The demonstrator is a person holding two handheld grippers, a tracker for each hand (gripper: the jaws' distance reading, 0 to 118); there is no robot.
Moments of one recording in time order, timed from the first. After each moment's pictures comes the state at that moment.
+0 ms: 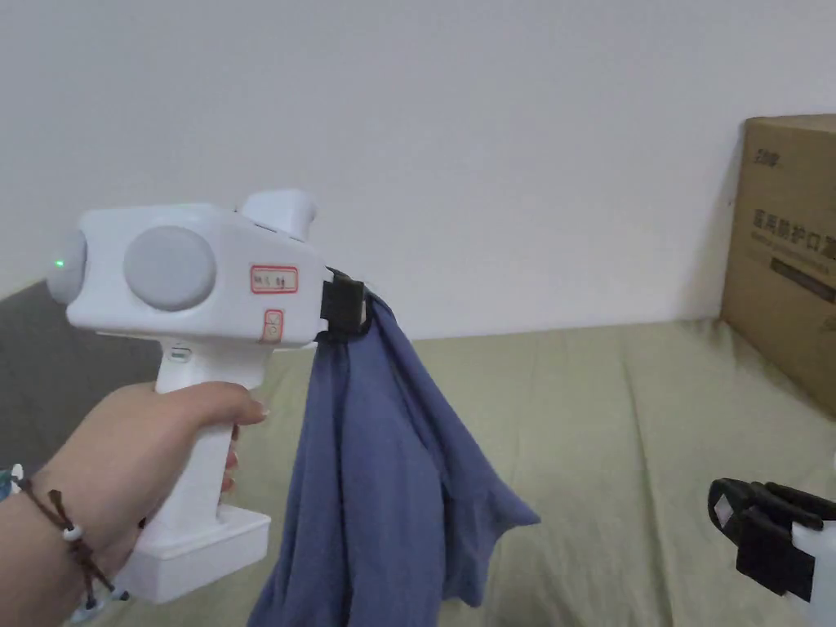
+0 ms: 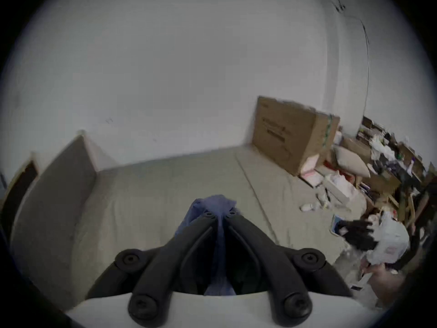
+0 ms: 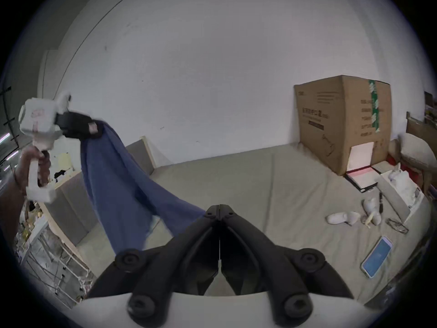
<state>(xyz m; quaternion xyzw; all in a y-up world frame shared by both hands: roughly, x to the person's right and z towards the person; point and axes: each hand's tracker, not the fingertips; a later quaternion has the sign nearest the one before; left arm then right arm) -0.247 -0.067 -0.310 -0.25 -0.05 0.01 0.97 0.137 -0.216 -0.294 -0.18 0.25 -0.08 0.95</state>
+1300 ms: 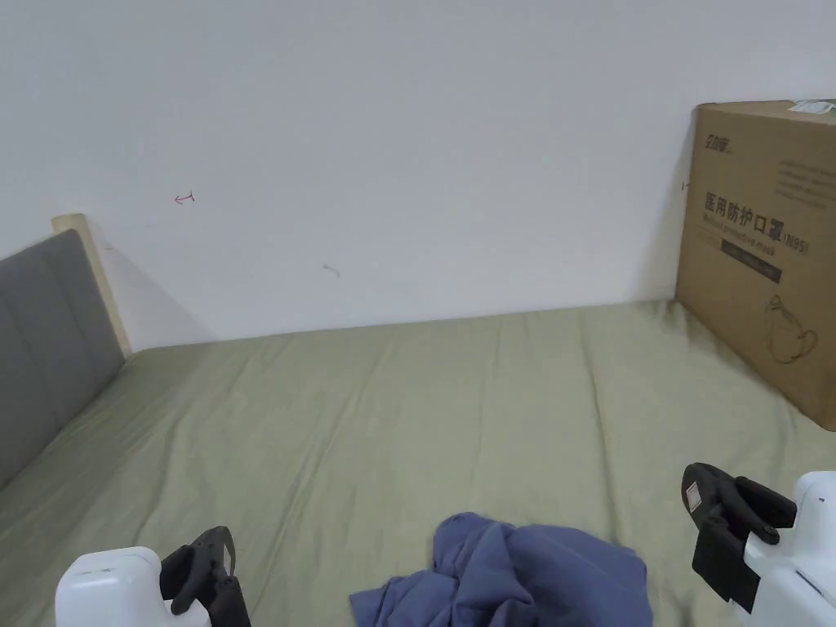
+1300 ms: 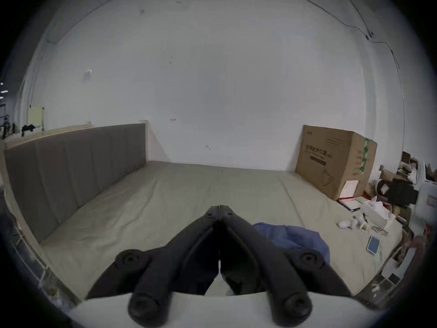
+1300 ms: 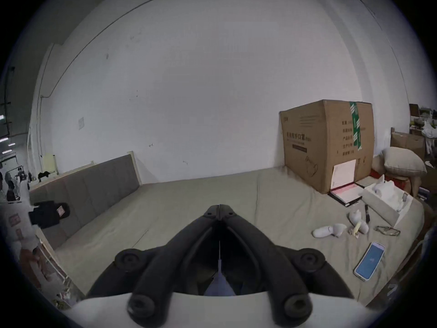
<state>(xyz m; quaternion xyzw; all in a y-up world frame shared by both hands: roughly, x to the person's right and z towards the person) -0.243 -0.252 -0.138 -0.08 0.15 0.06 0.98 0.119 -0.245 -0.261 -0.08 0.19 -0.07 0.98</state>
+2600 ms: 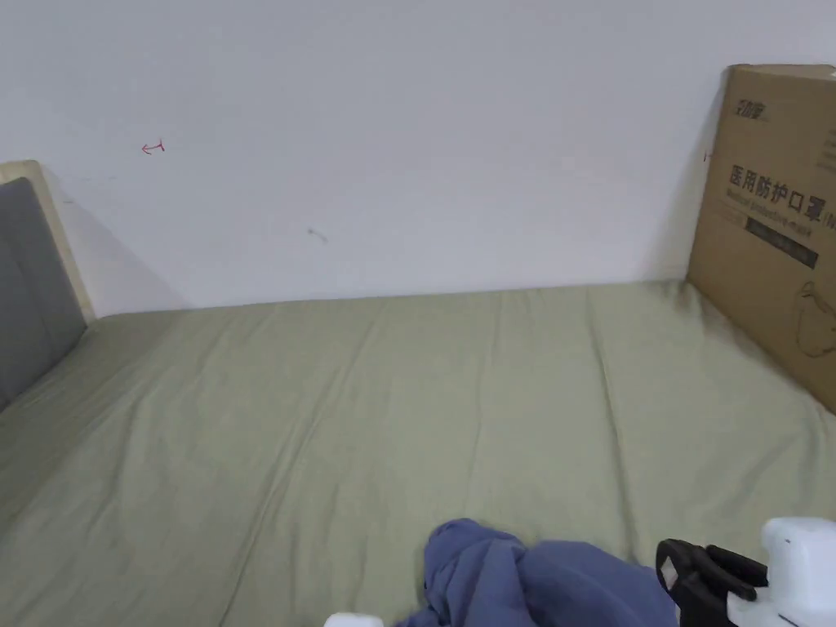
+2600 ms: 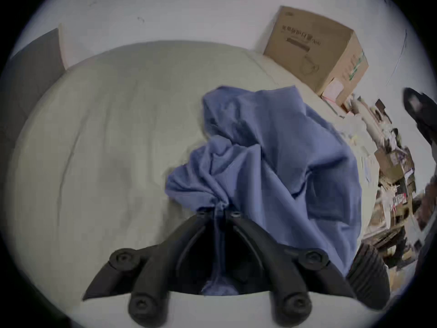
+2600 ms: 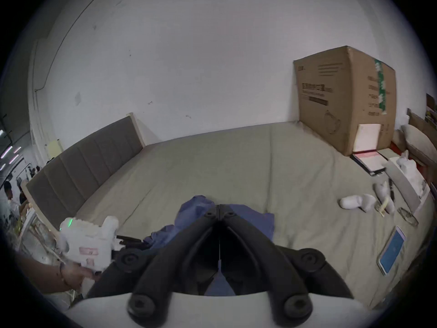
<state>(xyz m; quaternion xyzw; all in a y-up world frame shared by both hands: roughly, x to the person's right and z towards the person) -0.232 -0.423 -0.322 -0.43 -0.06 0.11 0.89 0.087 -0.296 -0.356 -0.24 0.24 -0.05 0.94</state>
